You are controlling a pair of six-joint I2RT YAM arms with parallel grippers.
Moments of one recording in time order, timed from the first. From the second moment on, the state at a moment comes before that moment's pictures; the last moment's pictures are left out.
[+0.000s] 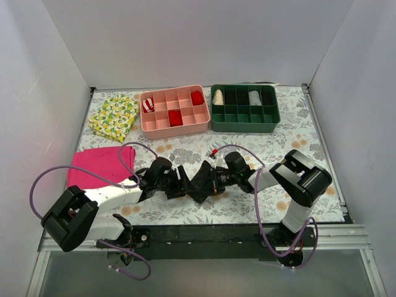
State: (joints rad) left arm -0.70 1.24 0.42 0.01 0.25 -1.00; right arm 0.75 1.75 0.52 0.60 -0.73 0.77
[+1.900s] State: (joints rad) left arm -0.70 1.59 0.82 -0.26 0.21 -0.99; right arm 1.27 1.47 0.77 -0.19 0.32 0.11
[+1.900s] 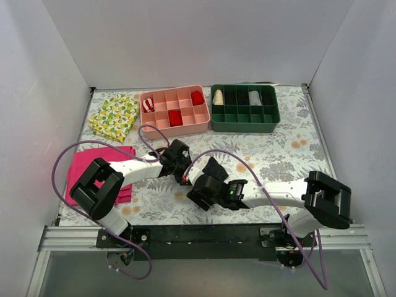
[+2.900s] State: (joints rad) left arm -0.67 1.59 0.82 -0.30 0.25 -0.98; right arm 1.26 1.51 0.71 -0.04 0.31 0.08
